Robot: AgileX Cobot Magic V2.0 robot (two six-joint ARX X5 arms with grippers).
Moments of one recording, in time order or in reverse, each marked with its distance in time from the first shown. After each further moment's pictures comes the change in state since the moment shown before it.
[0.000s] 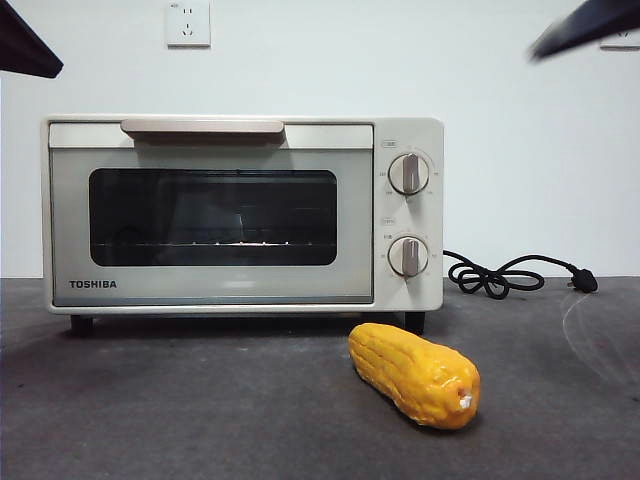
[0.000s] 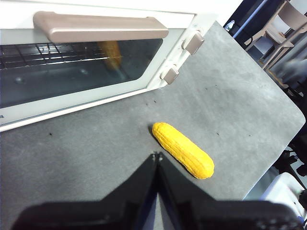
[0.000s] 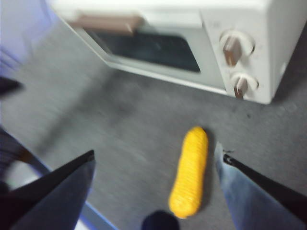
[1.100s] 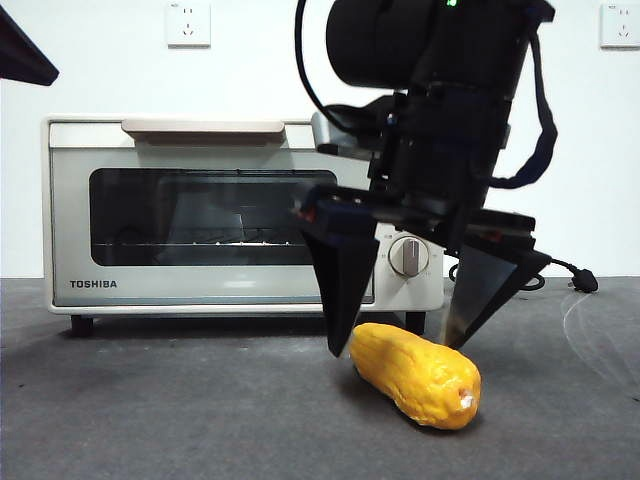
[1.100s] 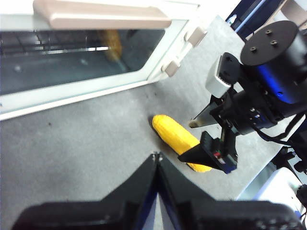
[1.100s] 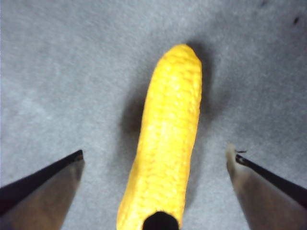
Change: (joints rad) left arm -0.001 0.002 0.000 -0.038 0.000 0.000; right arm 0.232 0.726 0.135 -0.021 0.284 0.007
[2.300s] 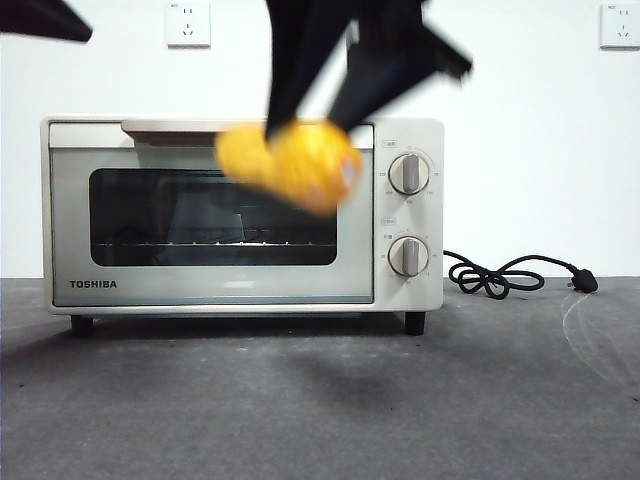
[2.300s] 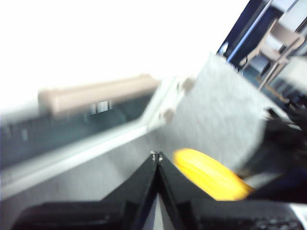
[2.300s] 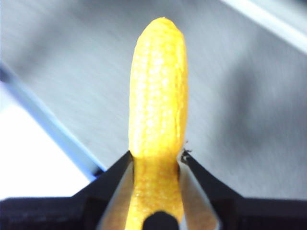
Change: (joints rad) left arm 0.000 0.081 0.064 0.213 -0.005 0.000; right arm 0.175 -0.222 0.196 -0.137 -0.086 0.006
